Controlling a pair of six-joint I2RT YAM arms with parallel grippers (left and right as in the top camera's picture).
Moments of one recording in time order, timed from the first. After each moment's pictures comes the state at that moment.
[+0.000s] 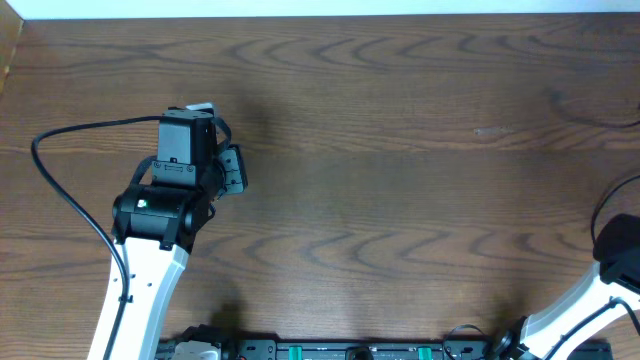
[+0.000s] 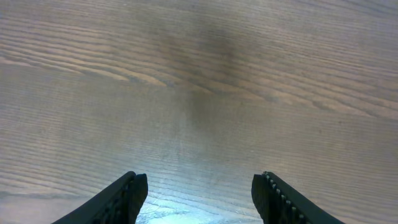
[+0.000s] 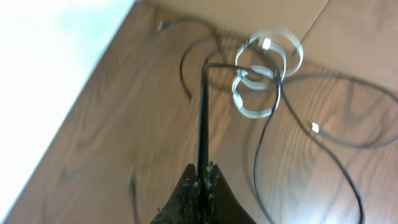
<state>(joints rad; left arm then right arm) -0.15 1.16 1.12 -0.89 -0.10 -0.26 -0.52 2.04 2.48 -1.32 0.27 0.56</state>
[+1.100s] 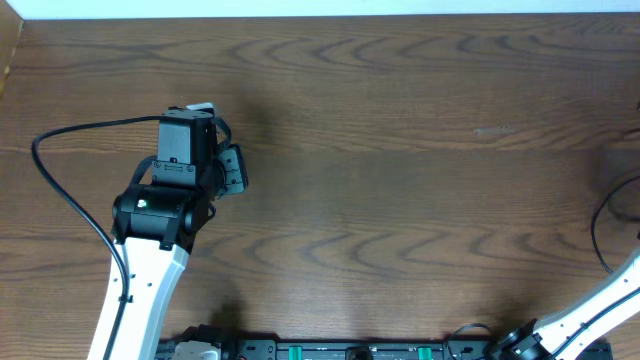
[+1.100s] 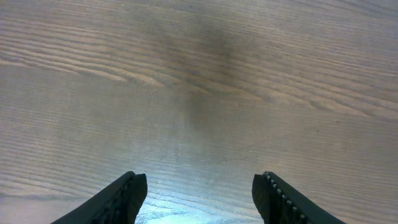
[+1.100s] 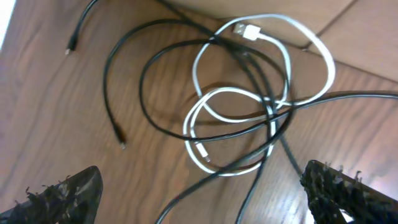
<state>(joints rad) -0.15 1.16 1.12 -0.89 -0.10 -0.26 -0.83 2.41 2.44 -1.06 -0.06 0.39</state>
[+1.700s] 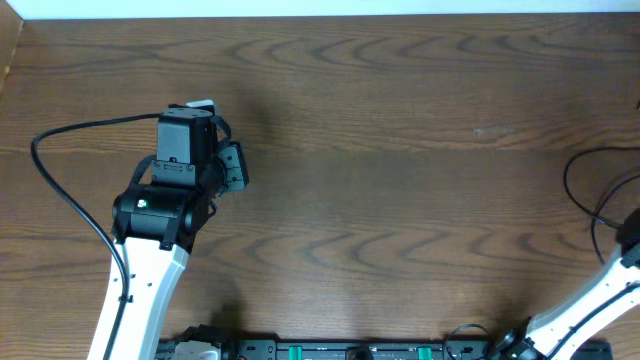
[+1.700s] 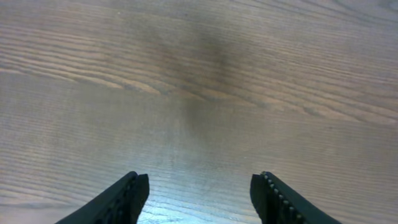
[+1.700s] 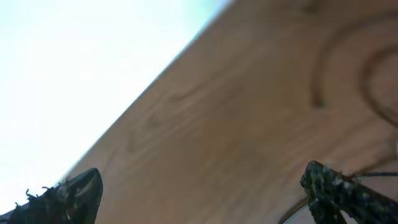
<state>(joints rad) -0.15 1.16 1.12 -0.86 -0.09 -0.26 -0.65 2.21 2.44 -1.10 -0.52 0.22</state>
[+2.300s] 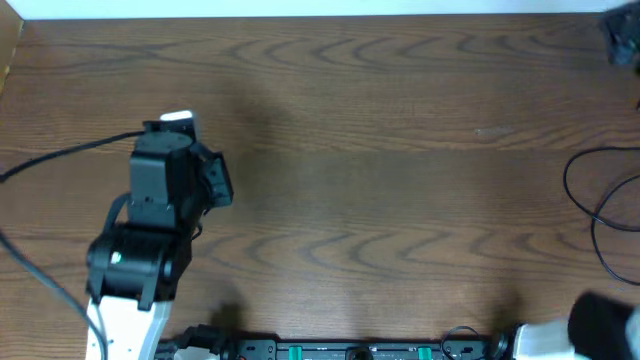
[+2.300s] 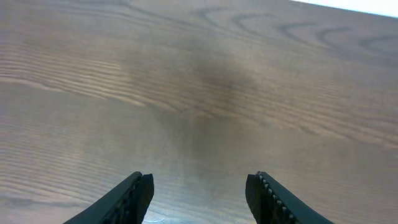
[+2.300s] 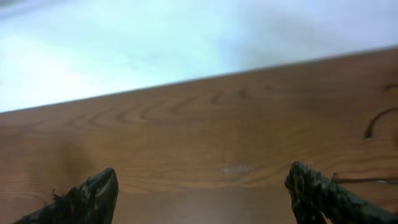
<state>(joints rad) -0.15 0.97 1.12 -0.90 -0.15 -0.25 -0.32 1.63 2.44 -1.42 -0.38 0.02</state>
